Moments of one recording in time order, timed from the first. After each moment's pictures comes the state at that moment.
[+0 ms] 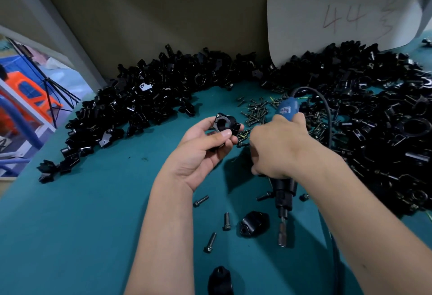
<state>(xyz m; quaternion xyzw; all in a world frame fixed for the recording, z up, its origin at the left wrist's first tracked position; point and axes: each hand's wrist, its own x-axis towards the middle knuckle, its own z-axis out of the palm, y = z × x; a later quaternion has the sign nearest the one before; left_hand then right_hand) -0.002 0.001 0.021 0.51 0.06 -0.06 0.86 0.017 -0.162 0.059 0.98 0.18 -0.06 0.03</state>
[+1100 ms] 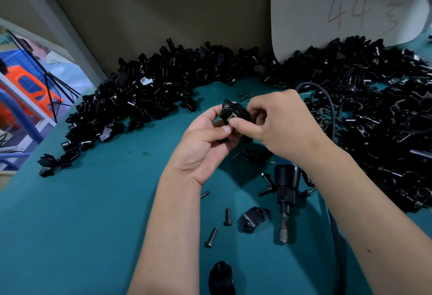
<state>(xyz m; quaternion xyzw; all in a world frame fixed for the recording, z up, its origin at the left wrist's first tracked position) -0.004 -0.013 0.029 0.47 0.00 -0.05 0.88 0.037 -0.177 0.048 0.89 0.27 0.13 -0.36</state>
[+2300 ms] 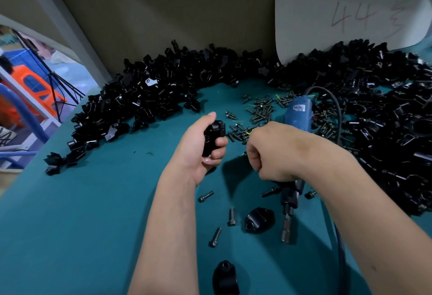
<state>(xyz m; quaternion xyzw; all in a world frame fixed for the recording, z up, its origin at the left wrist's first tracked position) -0.001 0.007 0.022 0.56 0.16 -0.09 0.81 0.003 -0.162 0.076 0.95 0.28 -0.15 -0.04</state>
